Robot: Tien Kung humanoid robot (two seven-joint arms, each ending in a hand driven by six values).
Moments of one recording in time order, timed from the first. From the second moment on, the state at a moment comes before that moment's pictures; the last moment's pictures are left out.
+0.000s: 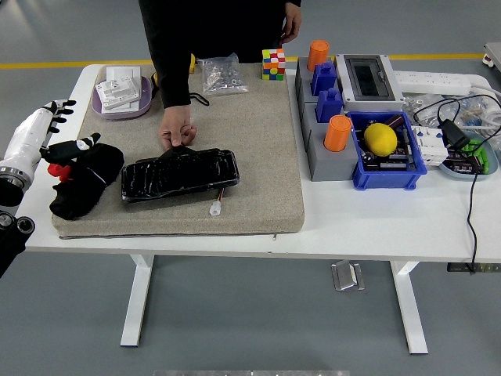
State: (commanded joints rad) left arm -0.39 0.41 -1.18 -1.06 1.74 0.25 0.08; right arm 0.11 -0.32 0.81 0.18 -0.59 0.06 -0.20
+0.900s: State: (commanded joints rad) left arm -0.45 0.33 -1.07 -0.76 1.67 0.32 0.04; right arm 0.12 -0.33 0.75 0.18 -0.56 0.07 -0.19
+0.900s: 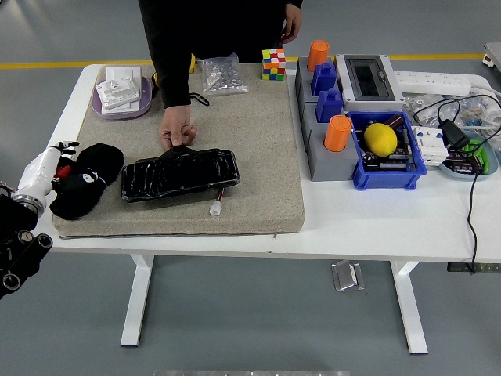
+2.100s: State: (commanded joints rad) left arm -0.47 0.30 -1.00 -0.69 1.69 0.42 0.06; right arm 0.11 -0.33 0.72 0.18 -0.52 0.07 -0.18
